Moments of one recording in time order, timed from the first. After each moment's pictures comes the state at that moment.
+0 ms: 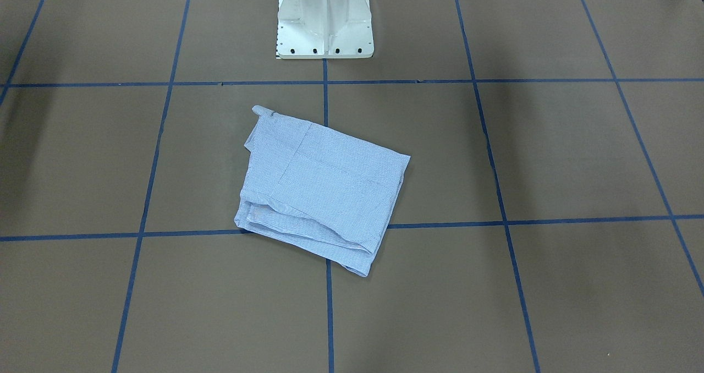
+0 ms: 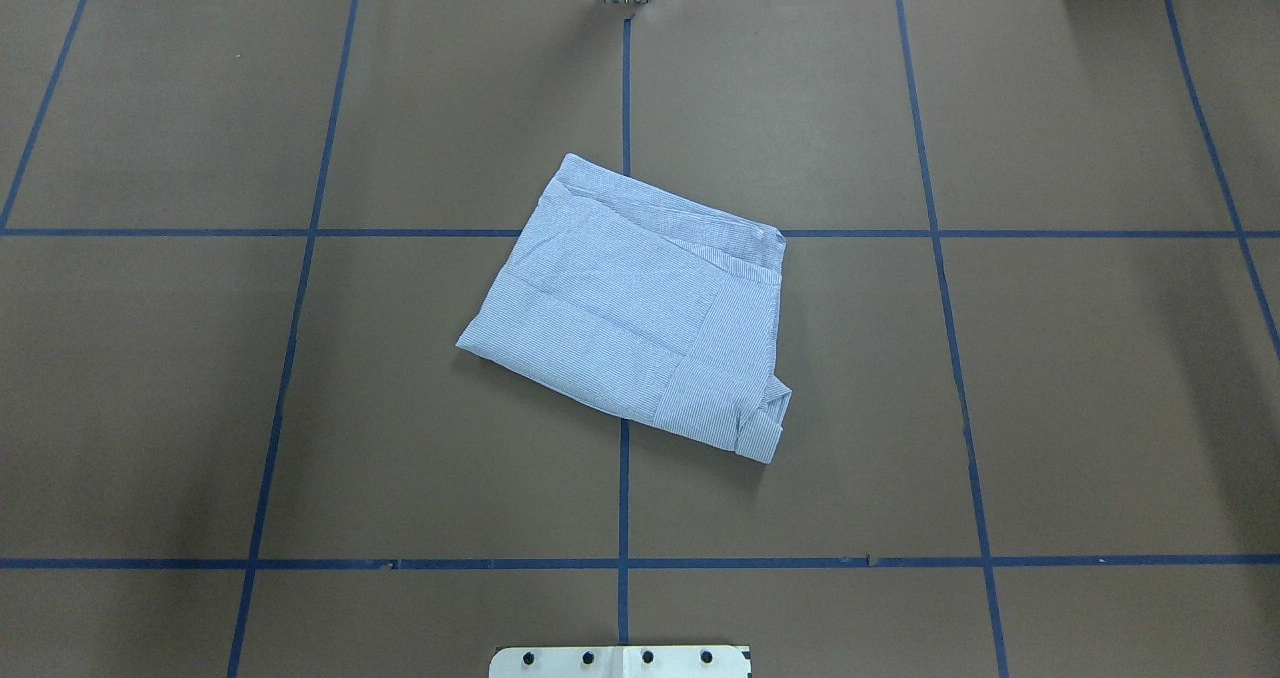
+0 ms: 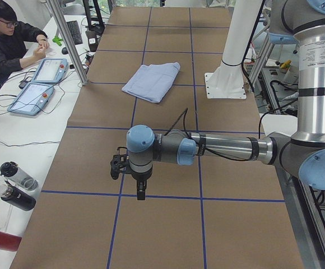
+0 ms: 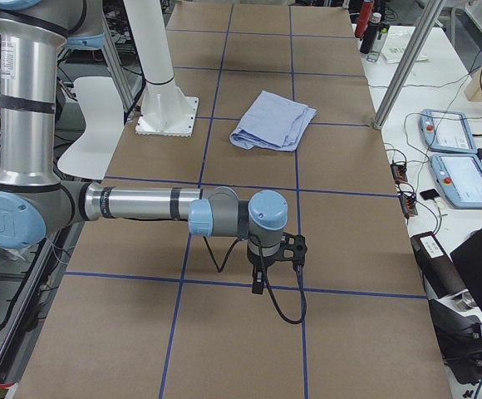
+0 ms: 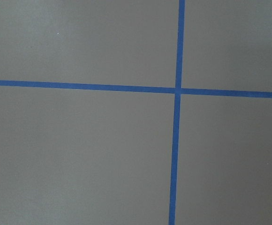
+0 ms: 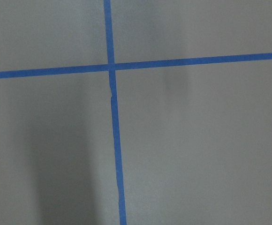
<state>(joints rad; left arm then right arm) -1.57 -1.48 -1.72 -1.61 -2.29 -0.12 1.56 -1.69 1.71 -1.58 2.28 0.11</state>
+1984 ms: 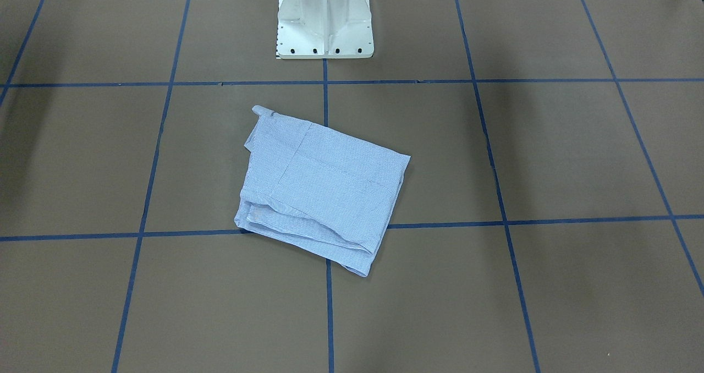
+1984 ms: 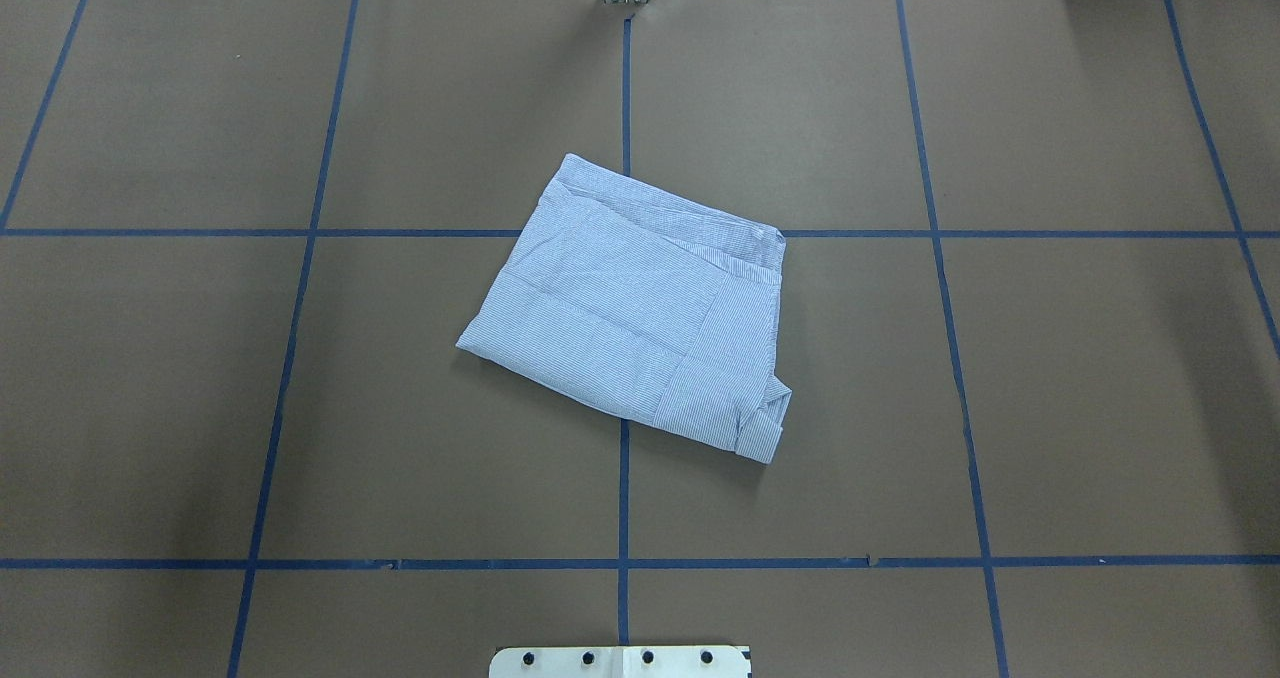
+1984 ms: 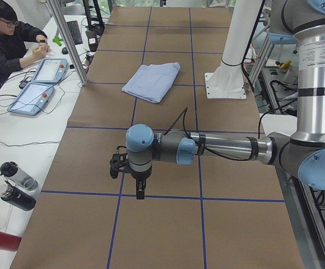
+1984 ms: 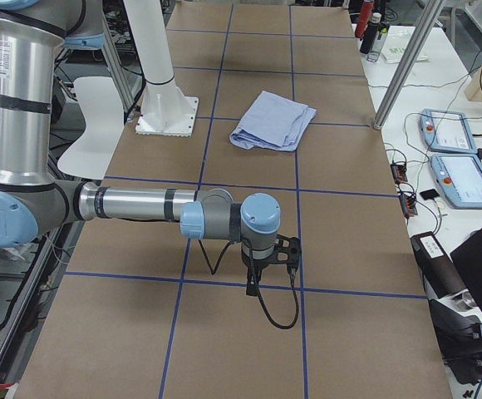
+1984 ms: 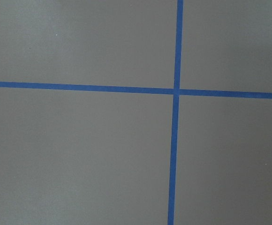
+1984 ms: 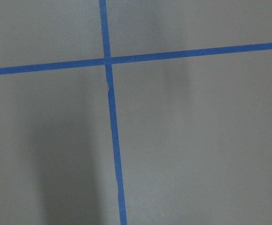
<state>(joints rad) -1.57 -1.49 -1.72 -1.61 -2.29 -0.12 1.57 -1.71 1.72 -1.57 2.30 0.12</state>
